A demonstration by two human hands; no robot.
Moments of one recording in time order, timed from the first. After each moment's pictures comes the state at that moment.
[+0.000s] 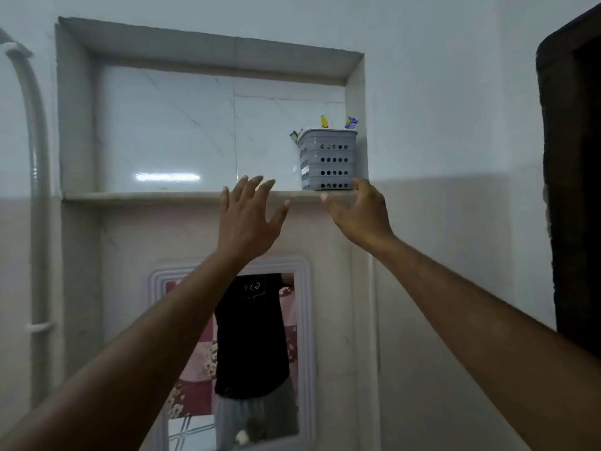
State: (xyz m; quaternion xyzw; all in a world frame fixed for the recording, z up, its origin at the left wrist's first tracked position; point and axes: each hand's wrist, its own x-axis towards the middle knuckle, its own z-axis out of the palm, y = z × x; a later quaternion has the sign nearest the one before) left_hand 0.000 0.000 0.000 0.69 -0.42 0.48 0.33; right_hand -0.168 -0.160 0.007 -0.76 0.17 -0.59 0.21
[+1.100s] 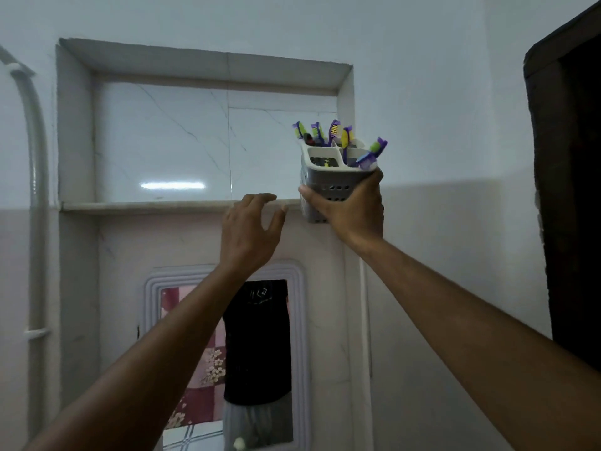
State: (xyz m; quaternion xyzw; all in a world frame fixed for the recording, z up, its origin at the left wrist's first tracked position) left_hand -0.038 -0.004 -0.003 0.64 -0.43 0.46 0.44; right_hand -0.184 -0.134 0.021 -0.65 0.15 -0.70 0.26
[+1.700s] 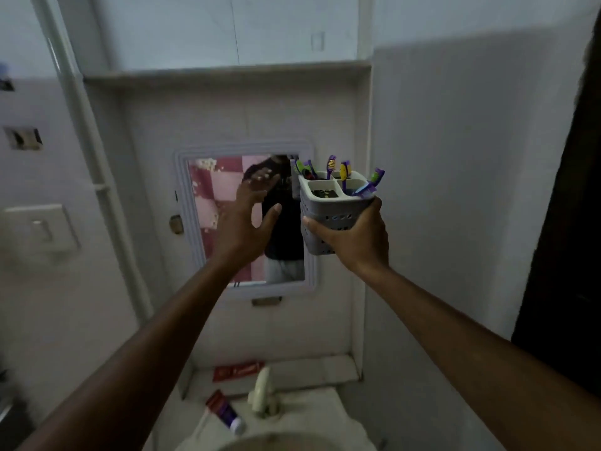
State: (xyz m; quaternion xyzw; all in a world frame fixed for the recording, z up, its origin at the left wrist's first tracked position) left_hand -0.116 0.086 -0.201 0.77 -0.40 0.27 0.41; right_hand -0.262 -0.076 -0.219 -0.74 0.24 -0.51 0.37
